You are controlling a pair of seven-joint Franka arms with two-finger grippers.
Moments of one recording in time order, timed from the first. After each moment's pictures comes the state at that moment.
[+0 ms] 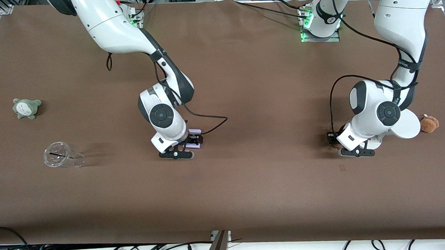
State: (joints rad) left arm -0.04 0.56 -0.03 -1.89 -0.04 2.42 0.02; right arm 0.51 0.81 0.03 -1.46 0.01 2.28 0.60
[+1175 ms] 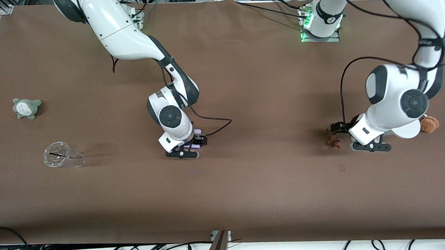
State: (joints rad) left arm -0.04 0.36 -0.03 -1.81 -0.04 2.09 0.03; right arm 0.54 0.87 0.01 -1.45 -0.01 2.36 0.64
